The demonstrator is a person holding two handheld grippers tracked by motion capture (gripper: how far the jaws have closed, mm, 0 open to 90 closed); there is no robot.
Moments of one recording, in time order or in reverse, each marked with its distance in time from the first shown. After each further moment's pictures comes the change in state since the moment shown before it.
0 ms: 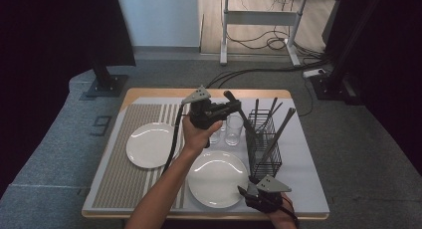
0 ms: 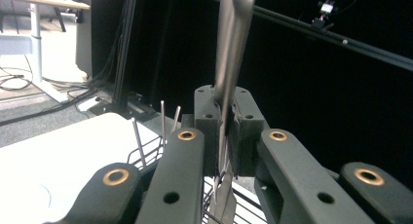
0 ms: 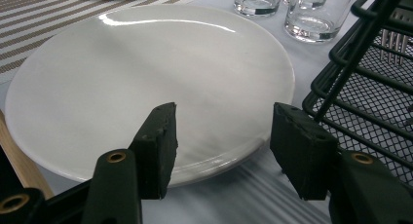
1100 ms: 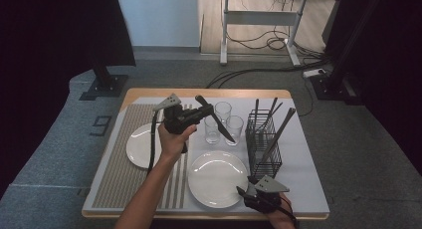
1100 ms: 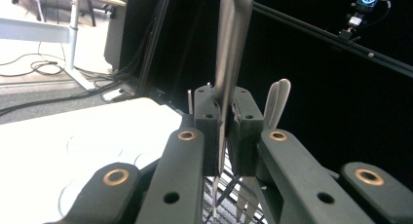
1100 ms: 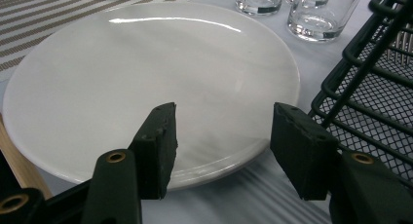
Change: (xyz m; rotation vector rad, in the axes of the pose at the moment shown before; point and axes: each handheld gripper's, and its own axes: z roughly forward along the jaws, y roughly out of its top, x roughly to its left) left arm 0.037 -0.028 -0.059 -0.023 0.089 -0.085; right arm 0.003 0.000 0.003 0.007 -0.003 -0.007
